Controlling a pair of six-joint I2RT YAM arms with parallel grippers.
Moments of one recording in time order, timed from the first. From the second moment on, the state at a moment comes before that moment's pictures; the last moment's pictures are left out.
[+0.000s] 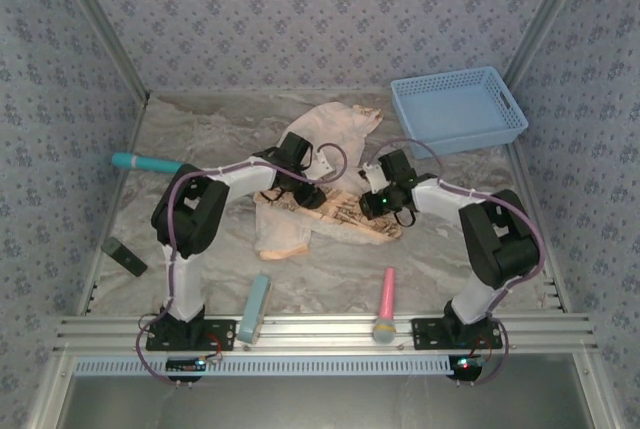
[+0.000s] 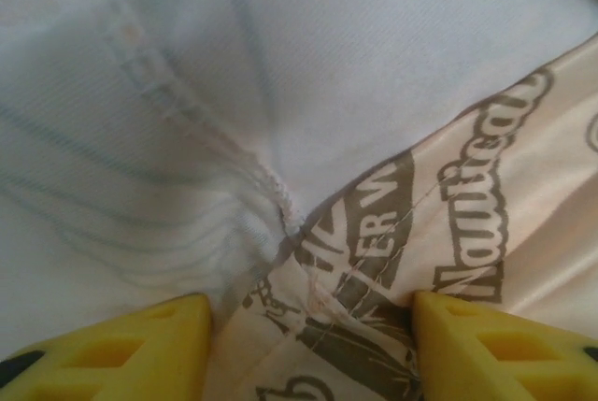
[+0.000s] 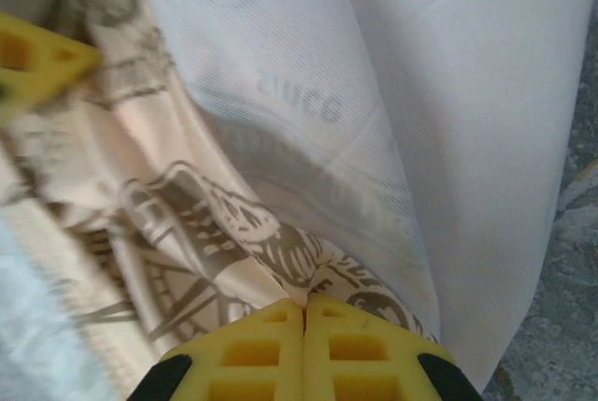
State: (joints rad) left arm -0.59 2.00 1.31 -0.37 0.25 0.40; right arm 0.40 1.64 0.88 -0.28 -0.36 0.04
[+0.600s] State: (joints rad) left arm -0.56 1.44 1.45 -0.69 0.67 0.19; right arm 0.25 1.01 0.95 -0.41 -0.84 0.11
